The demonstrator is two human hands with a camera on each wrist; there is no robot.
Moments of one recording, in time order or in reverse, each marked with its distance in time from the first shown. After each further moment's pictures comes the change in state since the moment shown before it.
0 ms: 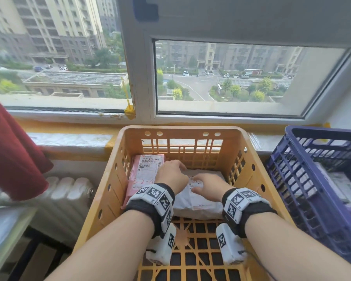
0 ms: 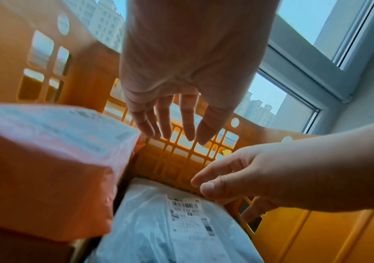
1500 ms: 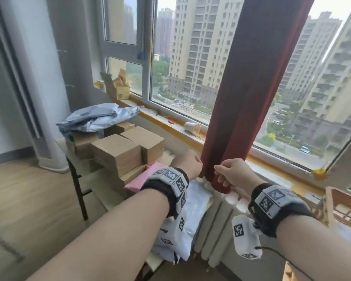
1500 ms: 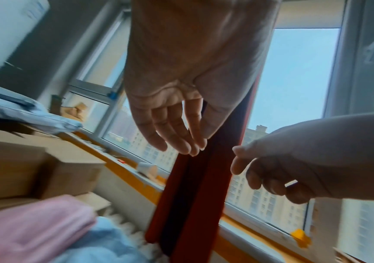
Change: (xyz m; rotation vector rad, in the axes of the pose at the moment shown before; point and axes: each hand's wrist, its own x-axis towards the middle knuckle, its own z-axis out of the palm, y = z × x) left_hand -0.308 -0.311 -0.333 -0.145 0.639 -0.310; right_hand -0.134 -0.507 0.087 0.260 0.084 -0.528
